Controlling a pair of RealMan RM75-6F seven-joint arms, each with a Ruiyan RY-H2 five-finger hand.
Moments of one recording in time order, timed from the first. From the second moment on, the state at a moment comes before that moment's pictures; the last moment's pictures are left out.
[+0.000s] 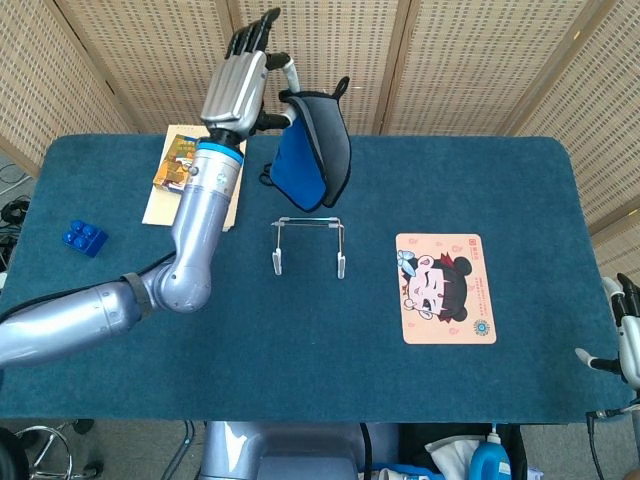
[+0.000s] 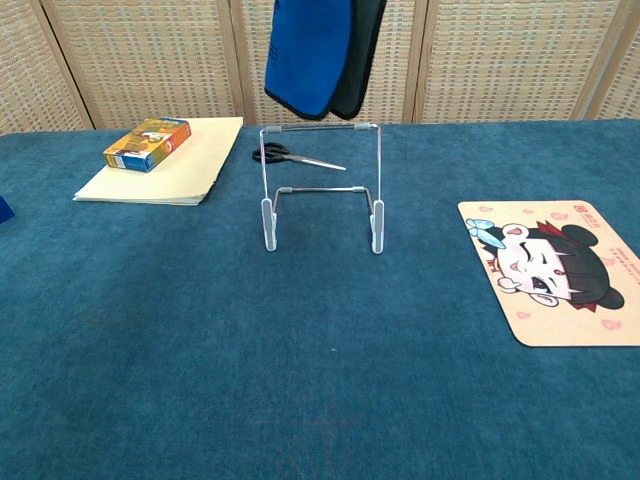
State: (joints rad) left arm -1.35 -1.36 -0.60 -1.35 0.43 0.97 0.40; right arm 0.10 -1.03 0.14 -1.62 -1.23 1.33 0.01
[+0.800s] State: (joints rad) left arm -1.19 -1.40 -0.45 -1.54 0.65 1.04 0.28; right arm 0.11 -1.04 0.13 -1.62 -1.24 1.31 0.01
